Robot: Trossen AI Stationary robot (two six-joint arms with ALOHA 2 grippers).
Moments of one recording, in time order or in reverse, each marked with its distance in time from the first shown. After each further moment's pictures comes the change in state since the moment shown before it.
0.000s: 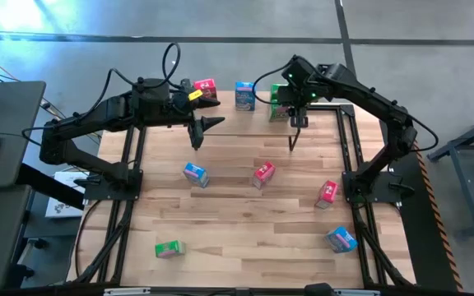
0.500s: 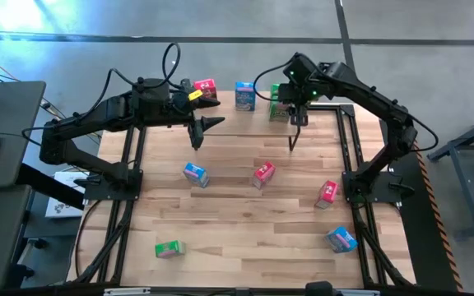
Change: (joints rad) left arm 0.000 0.000 0.000 0.000 0.000 0.000; right arm -0.019 0.000 0.000 0.013 -0.016 0.007
